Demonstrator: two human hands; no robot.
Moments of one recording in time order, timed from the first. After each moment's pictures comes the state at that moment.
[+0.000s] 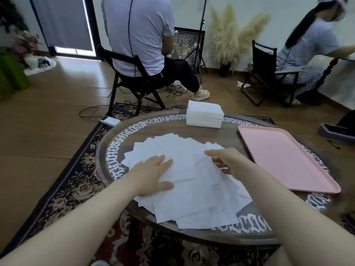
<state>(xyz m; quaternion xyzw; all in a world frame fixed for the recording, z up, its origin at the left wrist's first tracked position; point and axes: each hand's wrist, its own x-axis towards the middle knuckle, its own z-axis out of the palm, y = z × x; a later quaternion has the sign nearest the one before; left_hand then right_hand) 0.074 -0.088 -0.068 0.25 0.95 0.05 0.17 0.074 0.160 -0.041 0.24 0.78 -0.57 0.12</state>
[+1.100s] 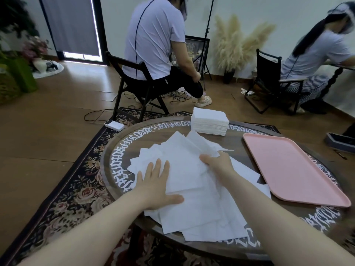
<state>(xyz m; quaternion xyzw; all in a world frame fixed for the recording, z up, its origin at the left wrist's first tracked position) 0.082 -0.081 -0.082 0.16 0.96 0.11 0.21 0.047 0.128 -0.068 0.22 0.77 -0.59 -0.01</state>
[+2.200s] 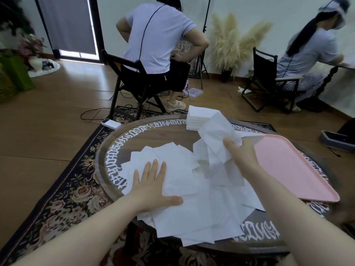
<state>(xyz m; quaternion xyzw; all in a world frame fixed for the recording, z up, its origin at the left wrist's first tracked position) 0.087 -0.075 -0.103 0.14 0.96 0.13 0.19 0.072 0.175 -0.021 0.19 0.79 -0.56 -0.15</state>
